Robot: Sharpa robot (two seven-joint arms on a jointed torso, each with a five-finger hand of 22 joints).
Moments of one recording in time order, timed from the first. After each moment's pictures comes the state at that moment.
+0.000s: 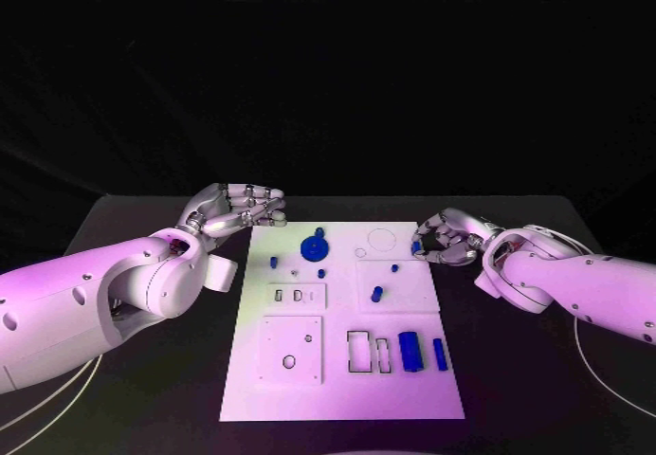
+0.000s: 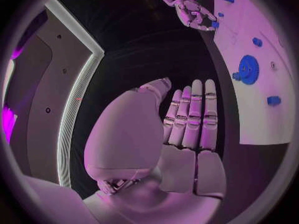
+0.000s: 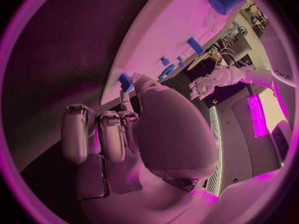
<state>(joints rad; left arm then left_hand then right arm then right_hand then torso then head) 1.19 -0.91 -0.02 1.58 -0.15 -0.32 0.37 1.51 -0.18 0.41 0.23 0.20 0.91 0.22 0.21 0.14 1.08 0.16 0.07 0.07 1.06 0.11 0.28 0.26 0.18 0.96 0.22 0.29 0.09 1.22 -0.92 -0.16 1.38 -1.13 -0.39 0.06 1.45 -0.21 0.30 0.24 0.28 0.96 0.15 0.16 0.42 1.46 0.07 1.55 1.31 1.46 0.00 1.56 1.31 0.05 1.44 0.10 1.40 1.31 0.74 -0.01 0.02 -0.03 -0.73</state>
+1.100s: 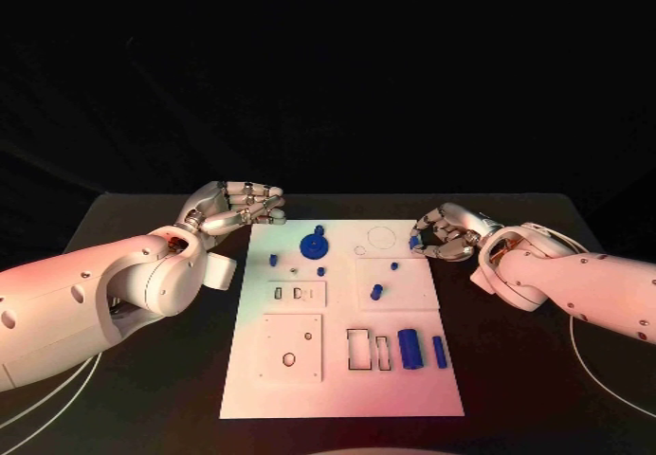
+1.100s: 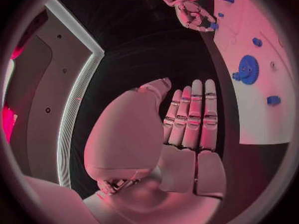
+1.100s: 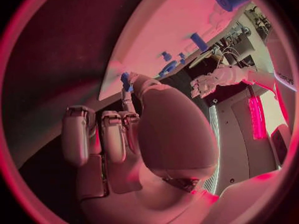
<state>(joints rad) 1.19 -0.91 -0.02 1.58 -0.15 -0.31 0.37 1.51 -0.18 0.41 0.23 0.20 0.91 0.22 0.21 0.14 1.08 0.16 0.07 0.07 1.06 0.11 0.28 0.26 0.18 0.96 0.22 0.29 0.09 1.21 -0.91 -0.16 1.39 -1.14 -0.46 0.04 1.45 -0.19 0.42 0.20 0.23 1.03 0.12 0.18 0.44 1.47 0.05 1.56 1.31 1.46 -0.02 1.56 1.31 0.05 1.47 0.09 1.41 1.31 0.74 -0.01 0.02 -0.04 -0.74</state>
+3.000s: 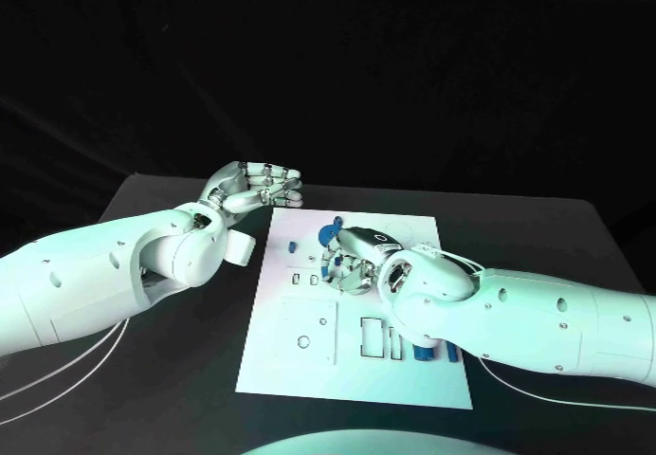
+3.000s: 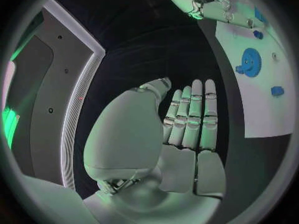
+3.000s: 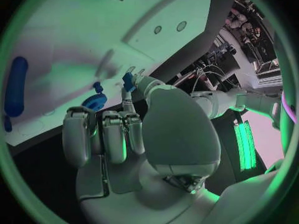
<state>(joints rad) 1.19 -0.88 -0.02 1.52 -0.15 -0.31 0.37 1.50 -0.19 0.42 0.22 0.20 0.91 0.22 0.21 0.14 1.08 0.16 0.07 0.07 1.06 0.11 0.28 0.27 0.18 0.96 0.22 0.29 0.08 1.17 -0.58 -0.16 1.62 -1.46 -0.42 -0.43 1.39 -0.17 0.45 0.20 0.25 1.04 0.12 0.19 0.44 1.47 0.04 1.57 1.31 1.47 -0.03 1.56 1.31 0.05 1.47 0.08 1.43 1.31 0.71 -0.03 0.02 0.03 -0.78</state>
